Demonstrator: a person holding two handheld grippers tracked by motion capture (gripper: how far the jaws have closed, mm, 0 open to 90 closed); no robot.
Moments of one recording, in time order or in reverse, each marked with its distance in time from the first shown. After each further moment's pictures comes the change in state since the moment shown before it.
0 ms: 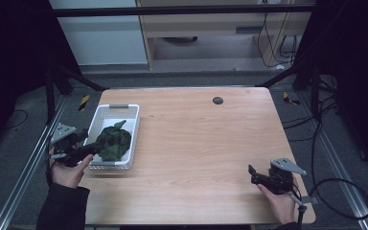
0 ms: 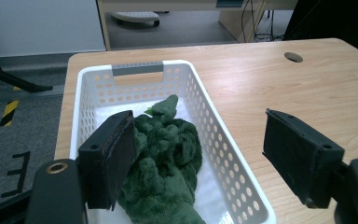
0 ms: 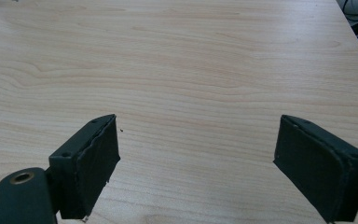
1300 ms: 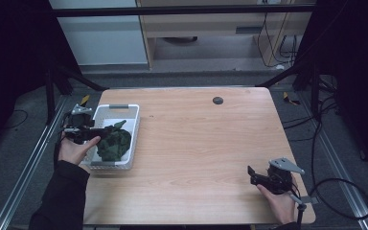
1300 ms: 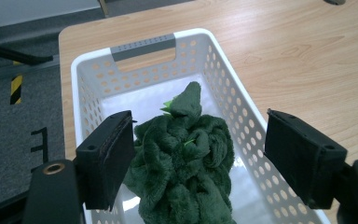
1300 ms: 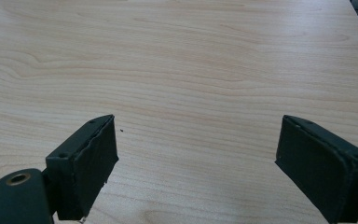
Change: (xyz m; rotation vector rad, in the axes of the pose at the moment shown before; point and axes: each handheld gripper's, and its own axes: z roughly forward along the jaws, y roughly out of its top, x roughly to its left) left arm 0.021 0.034 0.060 0.252 0.008 0.098; right arm -0.001 -0.001 0.004 0.026 0.007 -0.018
